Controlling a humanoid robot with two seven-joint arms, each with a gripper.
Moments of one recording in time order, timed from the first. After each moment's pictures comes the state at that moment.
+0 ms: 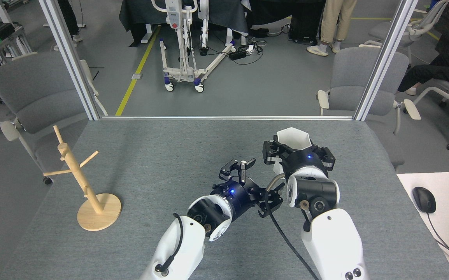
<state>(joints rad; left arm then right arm) -0.54 -0.14 -0.49 -1.26 -1.47 -0.27 -0.30 -0.49 0.01 0.33 -1.69 1.53 0.48 0.91</state>
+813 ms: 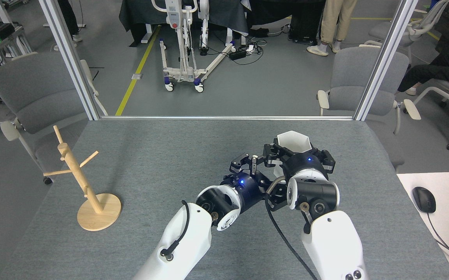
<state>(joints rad) -0.63 -0.15 -0.57 -1.21 -1.34 -0.26 -0.34 -0.48 0.01 0.33 -1.69 1.53 0.48 0.91</state>
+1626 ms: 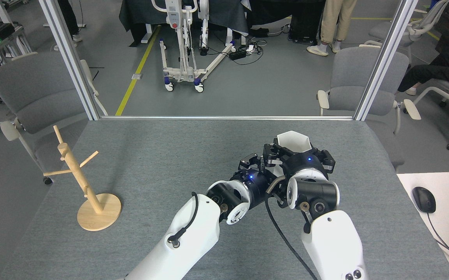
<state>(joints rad) -0.72 -0.15 -0.67 -1.12 -1.17 -0.18 -0.37 -0.48 0.01 0.33 -1.69 1.53 0.48 0.91</state>
